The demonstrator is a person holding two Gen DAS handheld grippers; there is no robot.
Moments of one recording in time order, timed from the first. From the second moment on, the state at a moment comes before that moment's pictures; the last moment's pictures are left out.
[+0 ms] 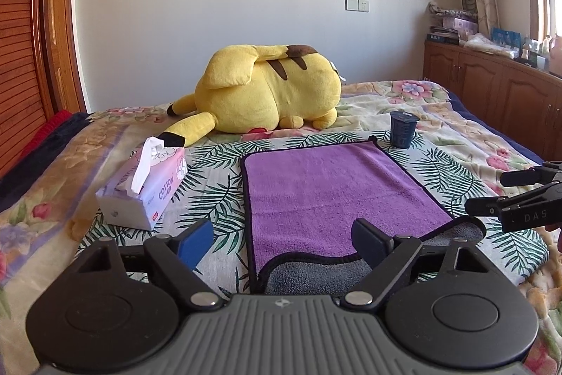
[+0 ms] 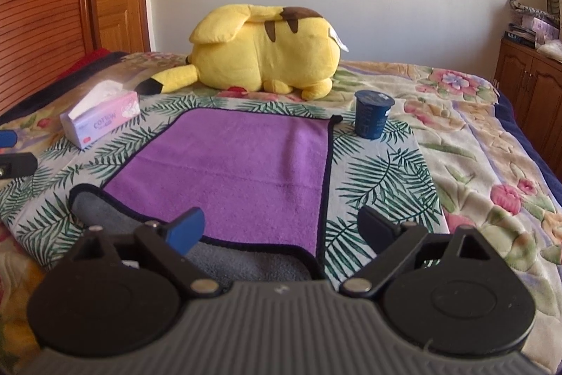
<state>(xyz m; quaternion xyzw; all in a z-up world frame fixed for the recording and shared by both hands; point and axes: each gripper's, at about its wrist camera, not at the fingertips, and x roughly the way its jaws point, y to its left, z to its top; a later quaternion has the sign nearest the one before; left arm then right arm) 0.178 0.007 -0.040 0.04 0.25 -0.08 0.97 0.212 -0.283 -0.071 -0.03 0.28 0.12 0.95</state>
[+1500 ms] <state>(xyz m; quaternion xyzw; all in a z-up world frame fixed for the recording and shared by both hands) 0.237 0.028 -0.102 -0.01 0.36 -0.10 0.93 0.257 -0.309 -0.111 0.01 0.40 0.16 0.90</state>
